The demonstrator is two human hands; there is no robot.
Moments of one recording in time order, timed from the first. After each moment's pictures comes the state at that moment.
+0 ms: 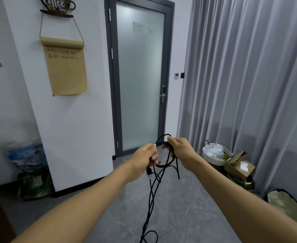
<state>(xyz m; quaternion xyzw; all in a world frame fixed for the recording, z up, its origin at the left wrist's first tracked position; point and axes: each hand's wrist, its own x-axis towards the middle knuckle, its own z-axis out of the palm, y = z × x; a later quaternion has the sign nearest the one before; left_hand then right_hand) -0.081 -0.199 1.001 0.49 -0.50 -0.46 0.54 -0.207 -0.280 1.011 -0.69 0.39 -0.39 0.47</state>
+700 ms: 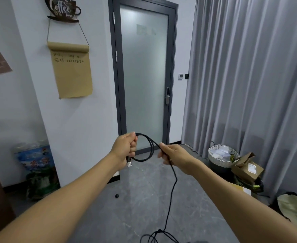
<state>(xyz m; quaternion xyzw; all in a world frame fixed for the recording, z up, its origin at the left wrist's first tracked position) -0.025 -0.196 1.025 0.52 -0.39 -0.40 0.65 -0.191 -0.276 1.001 -0.73 0.34 -0.27 0.53</state>
